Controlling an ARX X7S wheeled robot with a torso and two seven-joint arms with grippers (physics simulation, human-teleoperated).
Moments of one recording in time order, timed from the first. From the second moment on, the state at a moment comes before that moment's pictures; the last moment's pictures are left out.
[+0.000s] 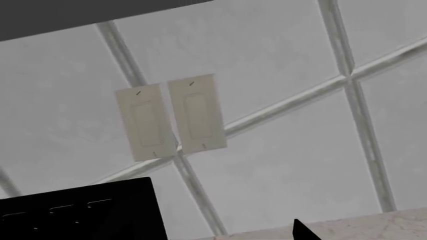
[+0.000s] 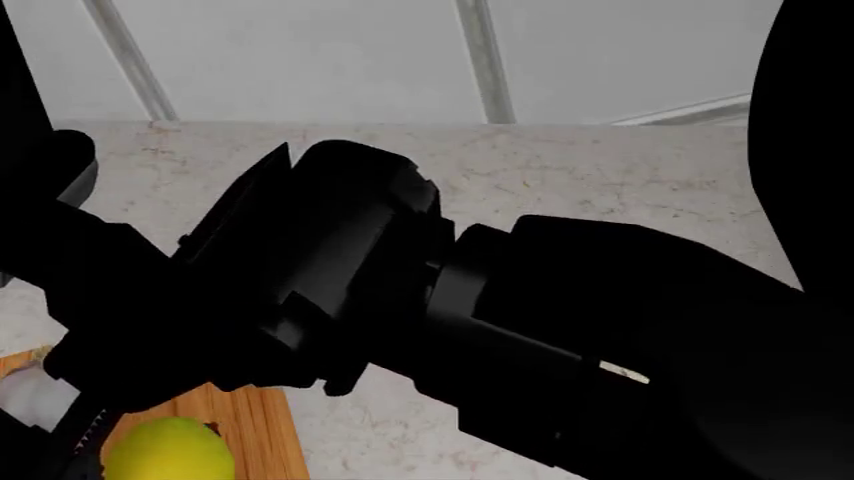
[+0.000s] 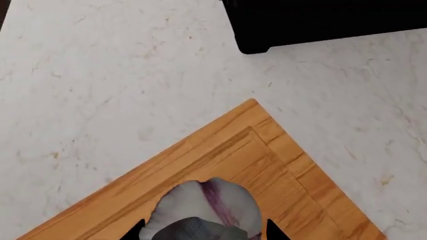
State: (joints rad) left arm -1.33 -0.52 0.12 0.26 -0.84 -1.42 -0.38; right arm 1.75 0.02 -1.59 0.37 1.54 0.73 -0.24
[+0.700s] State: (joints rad) left arm -1.31 -0.55 0.09 0.28 -0.89 -1.43 -0.41; right arm 1.68 0.02 -1.58 0.24 1.52 0.73 -0.21
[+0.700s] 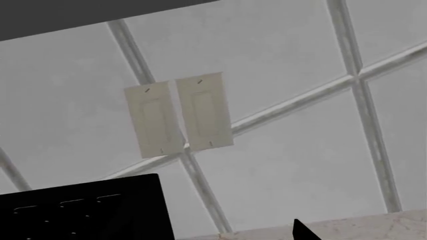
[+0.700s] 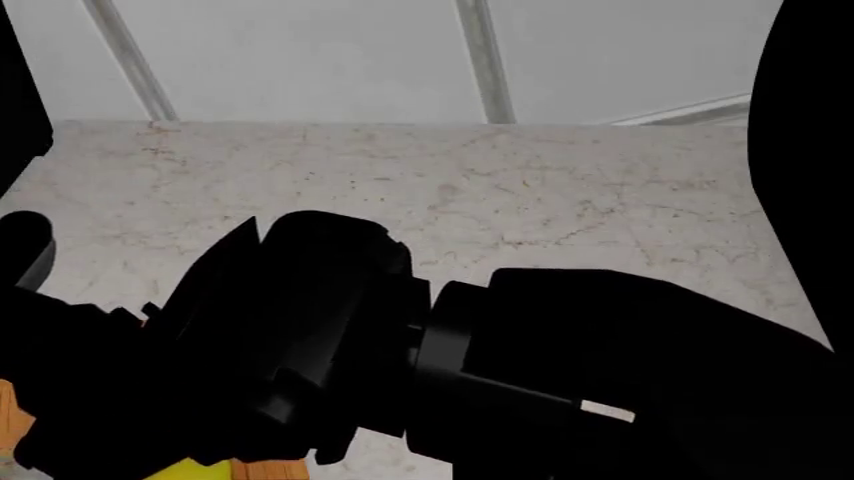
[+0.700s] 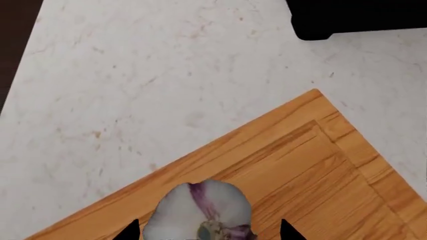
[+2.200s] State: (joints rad) left arm -1.34 -0.62 -0.04 0.48 -1.65 -1.48 -0.95; right arm 2.13 0.68 -1.45 -0.44 1.95 0.63 0.41
